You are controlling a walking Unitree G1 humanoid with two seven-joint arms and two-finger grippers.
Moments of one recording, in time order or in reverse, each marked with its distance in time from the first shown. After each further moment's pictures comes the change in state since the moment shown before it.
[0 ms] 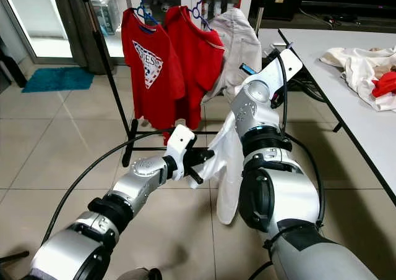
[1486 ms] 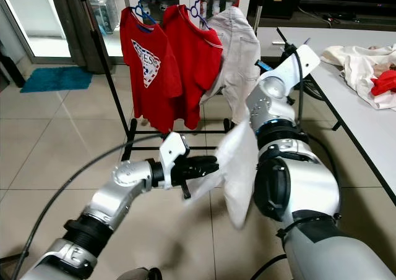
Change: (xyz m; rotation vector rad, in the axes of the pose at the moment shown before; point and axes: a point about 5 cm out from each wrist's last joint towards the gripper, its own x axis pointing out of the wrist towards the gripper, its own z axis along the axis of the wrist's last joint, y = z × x) left arm -0.039 -0.020 0.016 0.170 -0.123 -0.316; right arm 0.015 -0.024 0.021 -0.019 -0.046 -0.048
